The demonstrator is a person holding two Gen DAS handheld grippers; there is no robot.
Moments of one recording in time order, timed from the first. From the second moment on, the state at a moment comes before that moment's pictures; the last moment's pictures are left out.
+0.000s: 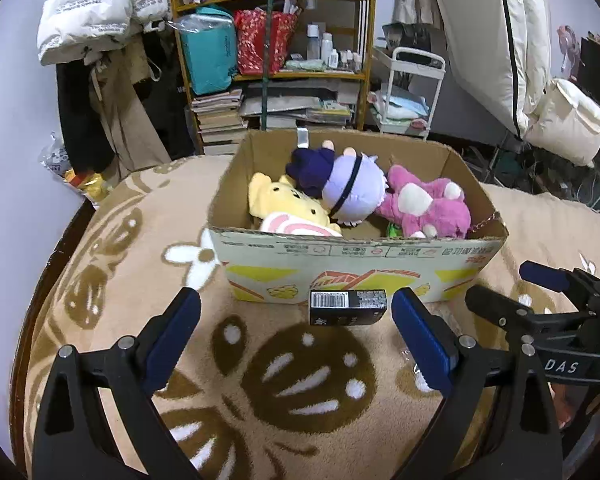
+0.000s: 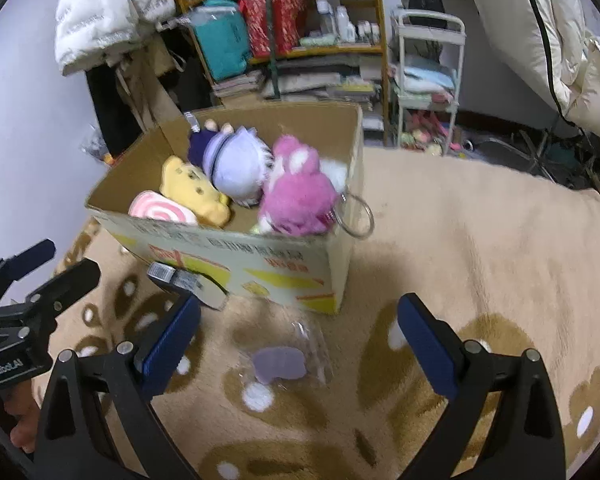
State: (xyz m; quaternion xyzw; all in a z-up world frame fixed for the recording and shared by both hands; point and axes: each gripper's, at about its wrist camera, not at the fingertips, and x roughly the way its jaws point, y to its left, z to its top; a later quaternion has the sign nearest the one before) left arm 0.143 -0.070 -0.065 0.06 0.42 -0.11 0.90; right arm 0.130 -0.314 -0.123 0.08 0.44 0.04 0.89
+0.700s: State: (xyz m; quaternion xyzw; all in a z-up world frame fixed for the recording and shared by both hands) left arm 0.168 -0.105 -0.124 0.08 0.47 -0.16 0.86; right arm 0.150 -0.295 -0.184 0.04 0.53 0.06 0.84
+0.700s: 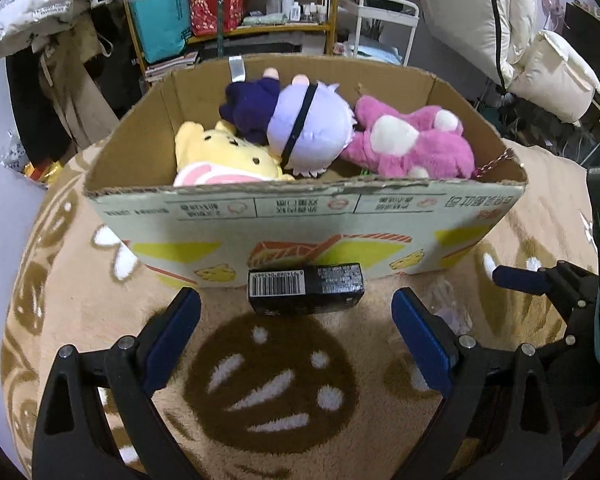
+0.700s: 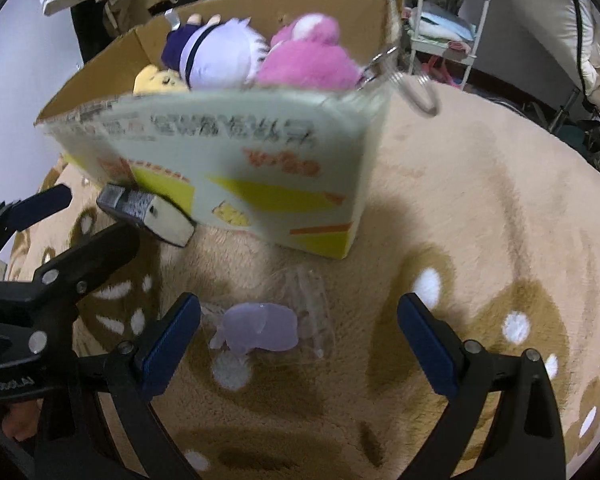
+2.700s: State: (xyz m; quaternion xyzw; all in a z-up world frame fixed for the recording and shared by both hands) left arm 0.097 -0.057 -0.054 0.06 0.36 -0.07 0.93; right arm 0.101 -0.295 -0.080 0.05 0.36 0.06 0.93
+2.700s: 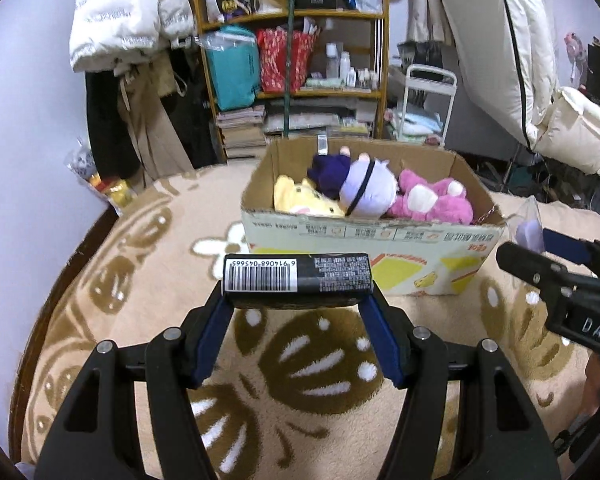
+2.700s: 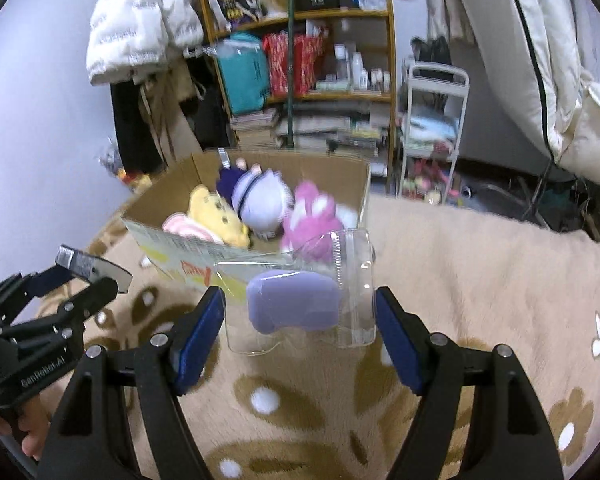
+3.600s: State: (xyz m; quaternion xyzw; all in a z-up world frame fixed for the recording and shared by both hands) left arm 0.095 -0.063 0.023 0.06 0.22 -0.06 0.97; right arm 0.112 -0.281 -0.007 0.03 0.22 0.07 0.97
